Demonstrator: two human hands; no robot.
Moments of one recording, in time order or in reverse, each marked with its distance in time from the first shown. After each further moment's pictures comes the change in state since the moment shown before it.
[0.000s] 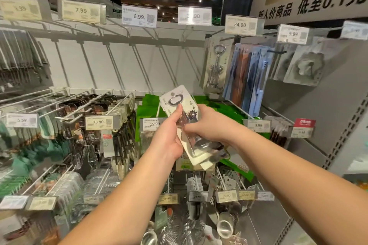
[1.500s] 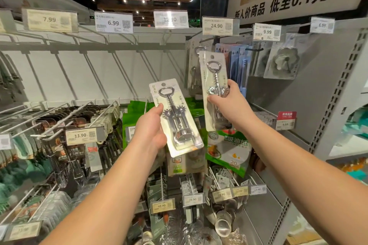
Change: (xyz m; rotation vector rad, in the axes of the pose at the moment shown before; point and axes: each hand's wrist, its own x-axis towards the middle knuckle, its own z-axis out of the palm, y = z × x) left_hand 0.024 0.023 0.005 0.034 -0.025 0.041; right_hand 0.020 0.065 -0.053 0.348 0.545 0.029
